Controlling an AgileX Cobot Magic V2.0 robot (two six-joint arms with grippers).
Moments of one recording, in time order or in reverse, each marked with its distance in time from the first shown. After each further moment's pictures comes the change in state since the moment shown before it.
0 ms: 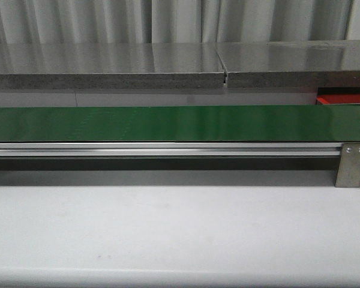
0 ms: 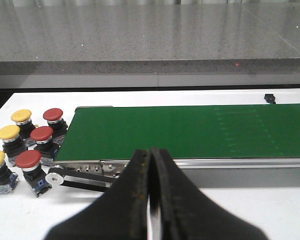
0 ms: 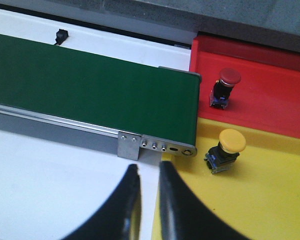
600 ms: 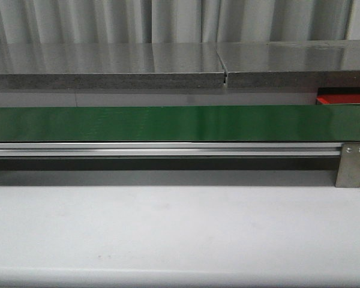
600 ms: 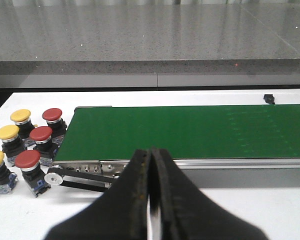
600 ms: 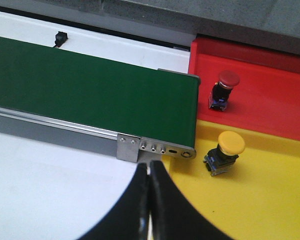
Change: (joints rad) left arm 0.000 0.000 0.000 -0.004 0.000 0.000; right arm 0.000 0.000 0.000 0.000 -0.009 -0.001
